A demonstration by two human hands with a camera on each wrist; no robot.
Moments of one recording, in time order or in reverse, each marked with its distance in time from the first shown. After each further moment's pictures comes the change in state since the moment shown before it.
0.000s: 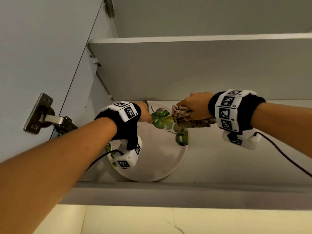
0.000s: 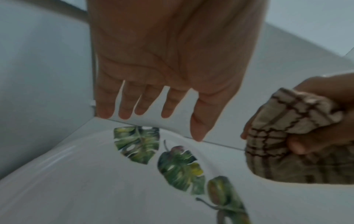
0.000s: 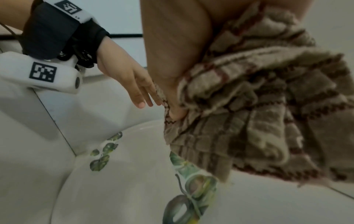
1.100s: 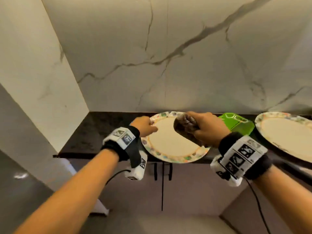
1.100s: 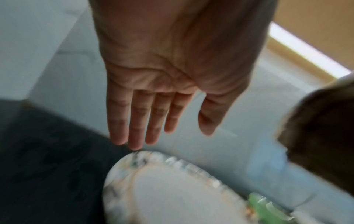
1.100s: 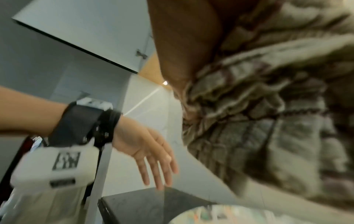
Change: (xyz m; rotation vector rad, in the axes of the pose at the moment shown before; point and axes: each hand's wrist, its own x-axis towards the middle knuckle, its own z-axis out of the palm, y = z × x) left_hand -0.513 0.170 0.297 -0.286 -1.062 -0.177; right_hand -0.569 -0.099 0.211 0.837 -0.730 0.134
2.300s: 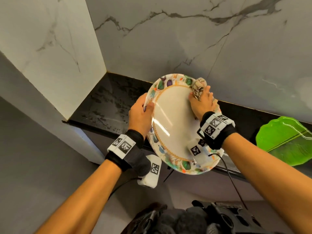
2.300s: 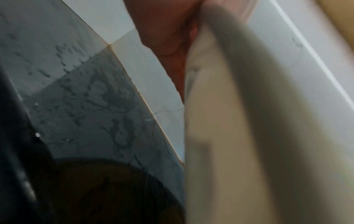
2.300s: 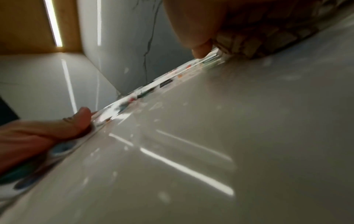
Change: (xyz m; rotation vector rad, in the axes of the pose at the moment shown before) left_hand 0.058 -0.089 0.039 -0.997 0.685 -0.094; right_hand 0.198 -0.025 0.138 0.497 -0.066 0.411
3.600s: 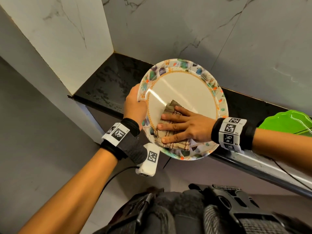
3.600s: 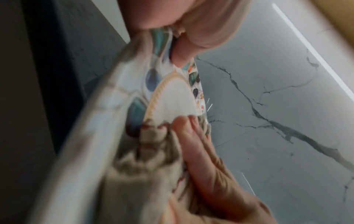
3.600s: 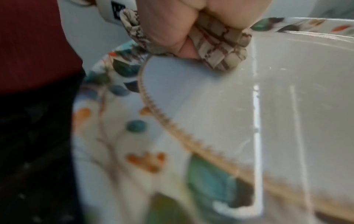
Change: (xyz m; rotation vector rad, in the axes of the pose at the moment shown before) left_hand -0.034 -0.006 -0.002 -0.059 0.141 -0.252; right_hand -0.038 0.070 0.002 -0.785 -0.388 -1.858
